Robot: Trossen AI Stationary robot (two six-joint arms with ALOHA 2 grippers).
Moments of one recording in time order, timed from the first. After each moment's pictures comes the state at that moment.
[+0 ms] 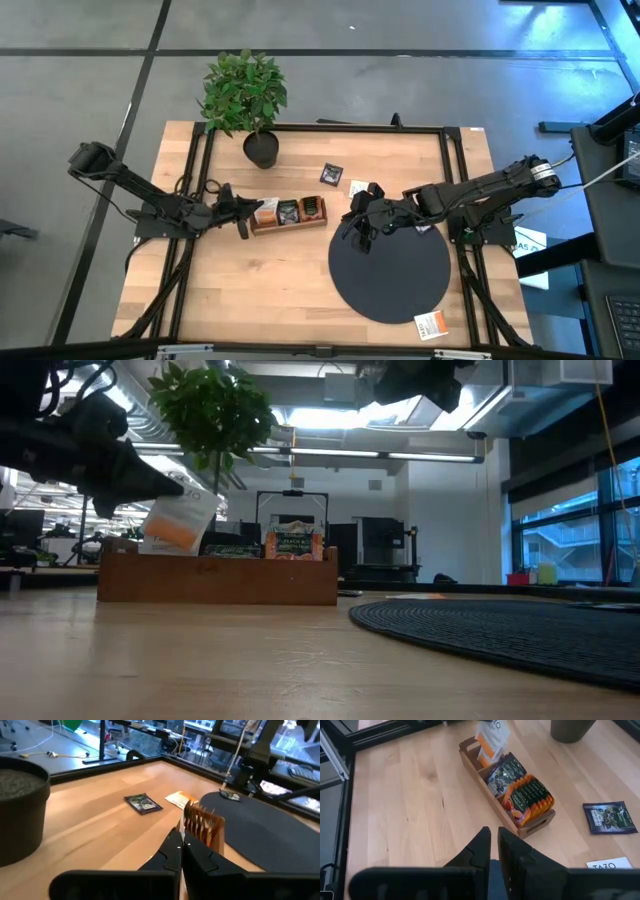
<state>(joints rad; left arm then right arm) -0.40 0.81 0.01 0.56 -0.85 -0.48 0.26 1.45 1.20 -0.50 0.32 0.50</state>
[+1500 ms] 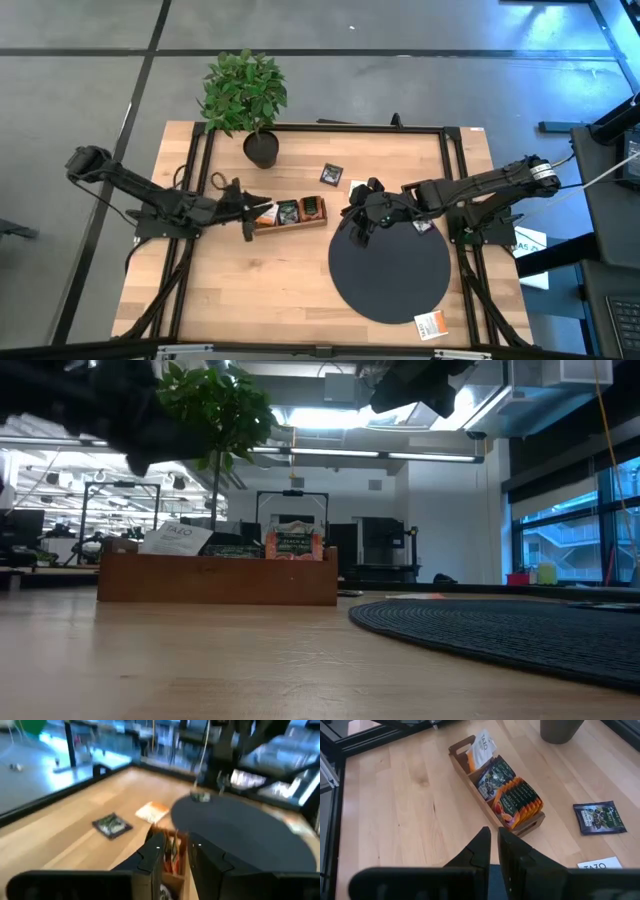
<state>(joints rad) -0.31 0.81 0.22 0.38 -0.65 -0.32 0.22 1.45 1.20 -0.50 0.31 0.49</state>
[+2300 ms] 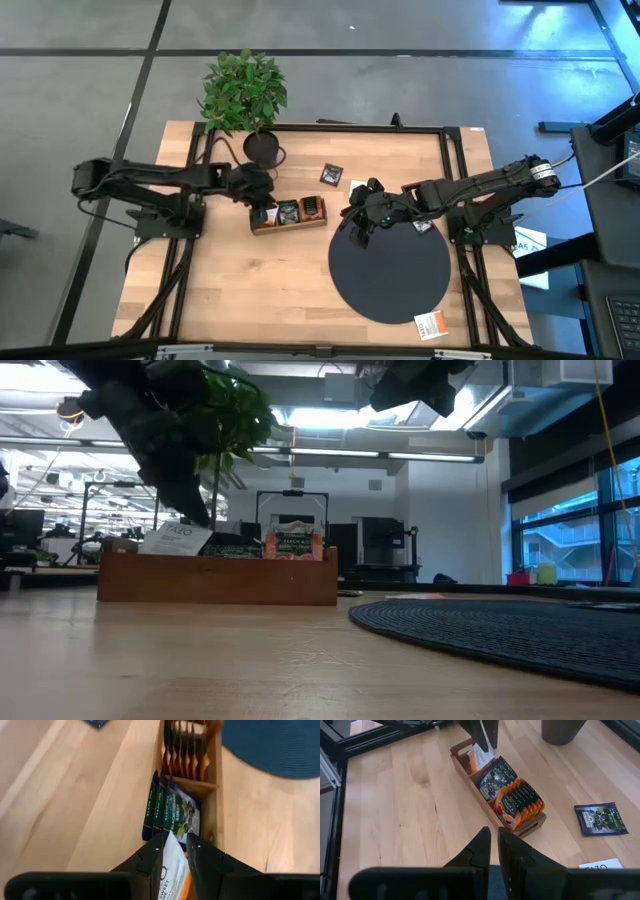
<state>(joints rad) 0.19 1.12 0.60 -0.36 0.08 -0.20 0.22 1.45 1.20 -0.49 0.31 0.49</state>
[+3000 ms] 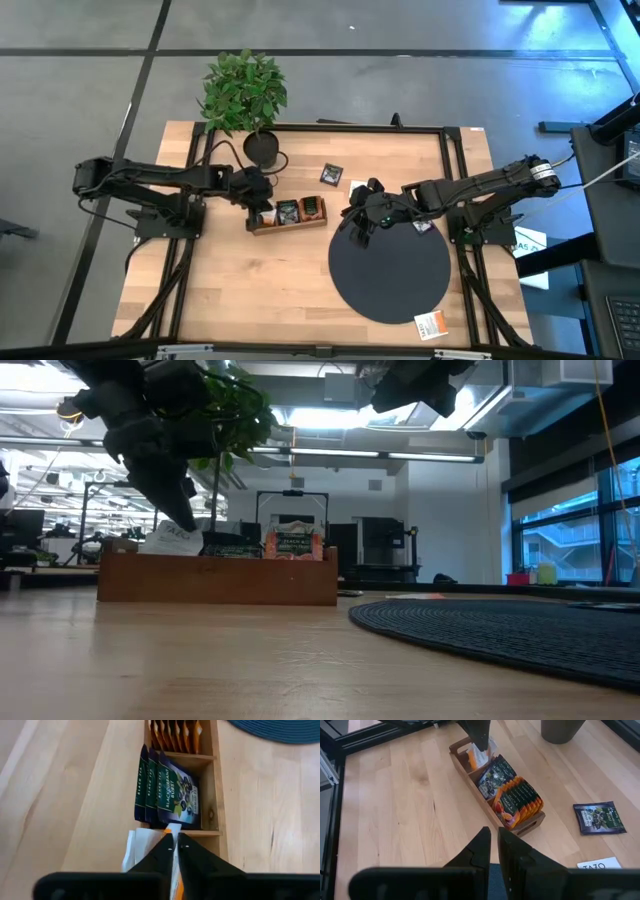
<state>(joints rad) 0.16 1.13 0.60 -0.42 0.09 -0.11 0.22 1.45 1.20 -0.50 0.31 0.48</state>
